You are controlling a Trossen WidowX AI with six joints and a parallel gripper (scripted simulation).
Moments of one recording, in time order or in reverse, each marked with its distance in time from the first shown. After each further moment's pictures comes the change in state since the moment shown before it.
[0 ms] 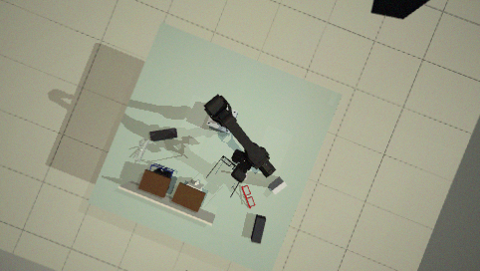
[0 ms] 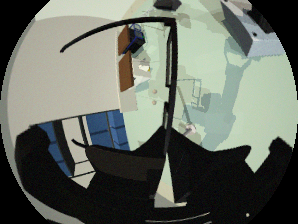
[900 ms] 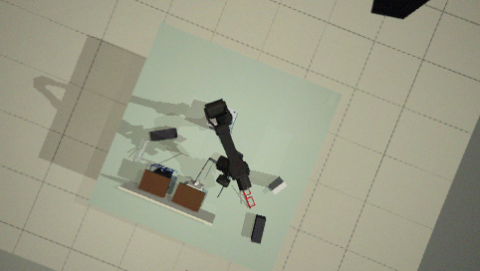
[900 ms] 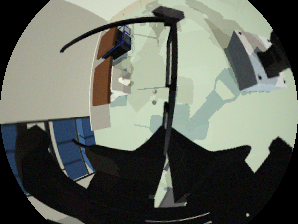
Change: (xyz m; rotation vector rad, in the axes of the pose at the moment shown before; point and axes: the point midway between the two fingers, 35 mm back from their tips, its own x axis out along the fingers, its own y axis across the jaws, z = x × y) arm 0.061 0.015 0.049 -0.166 -0.118 -0.302
